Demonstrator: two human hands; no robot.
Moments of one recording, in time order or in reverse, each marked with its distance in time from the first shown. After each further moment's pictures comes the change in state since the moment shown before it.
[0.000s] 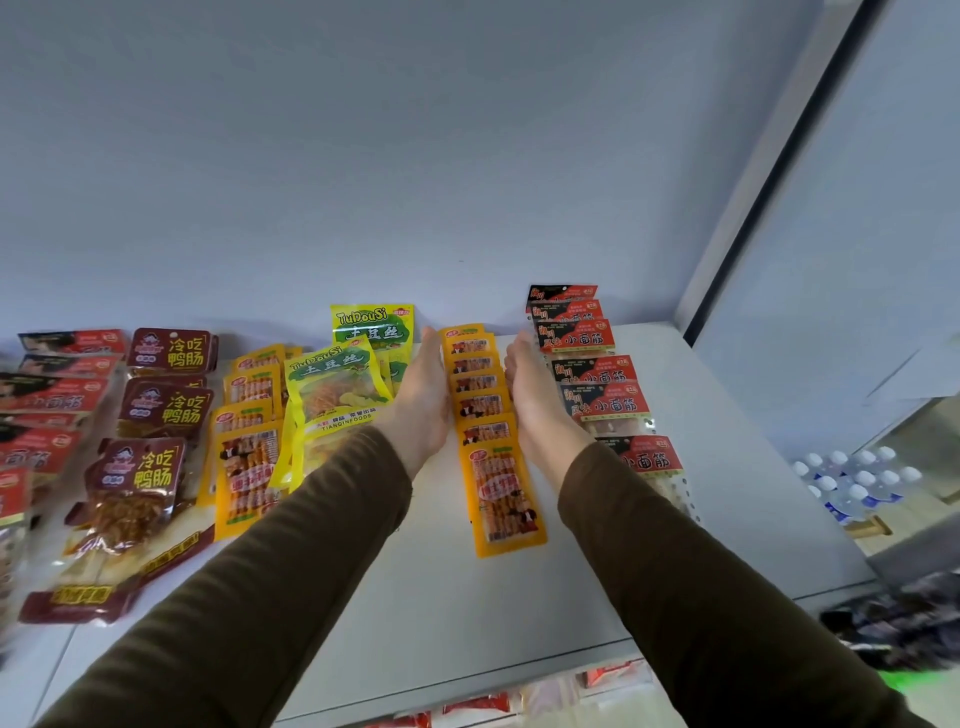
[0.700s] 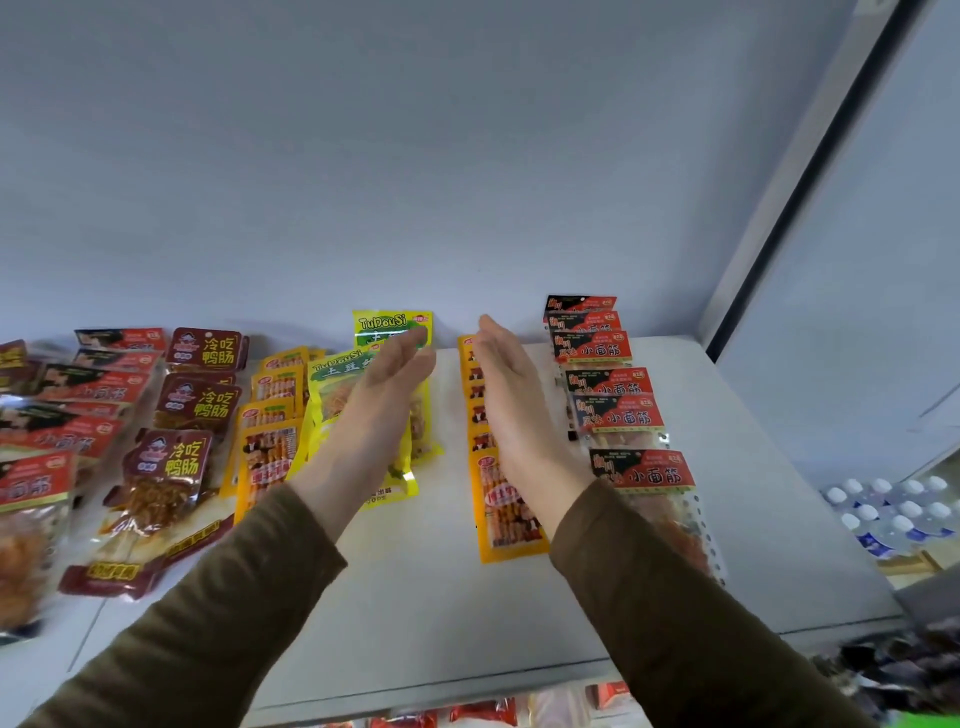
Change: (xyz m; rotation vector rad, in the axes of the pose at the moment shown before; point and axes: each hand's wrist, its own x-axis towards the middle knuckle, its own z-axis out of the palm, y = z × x) left_hand -0.047 -0.003 -0.057 0.257 0.084 0.370; right_hand -0.053 -0.008 0.021 -0.084 -0.138 -0.410
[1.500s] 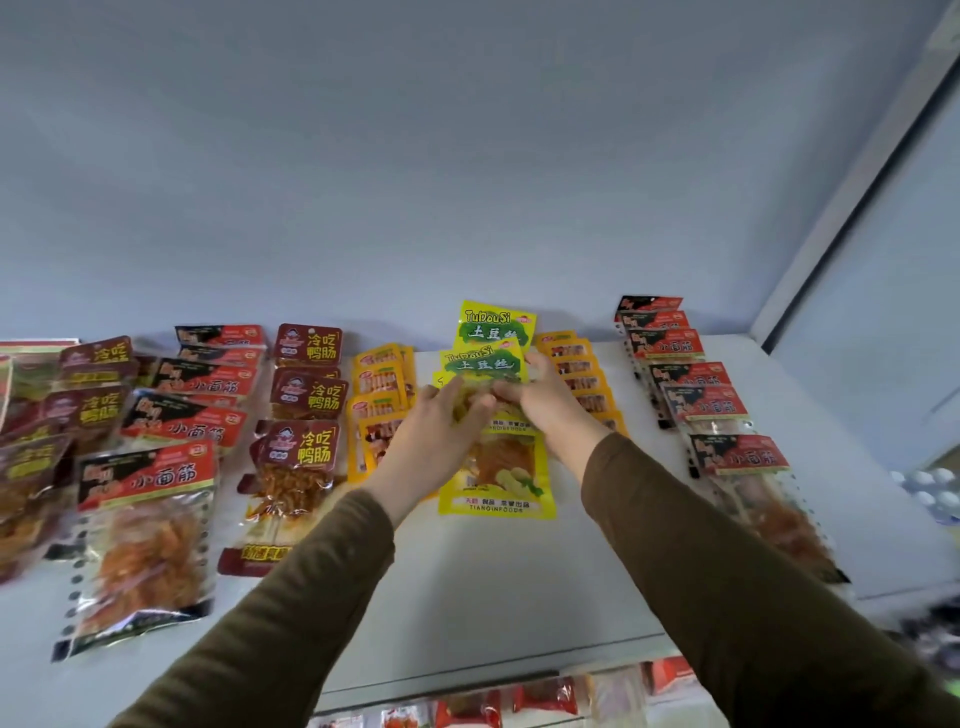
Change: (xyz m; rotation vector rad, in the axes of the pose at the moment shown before) left_hand 0.011 -0.056 -0.096 0.649 -0.133 0.102; right_hand 0.030 0.041 0.083 -0.187 0.044 0.224
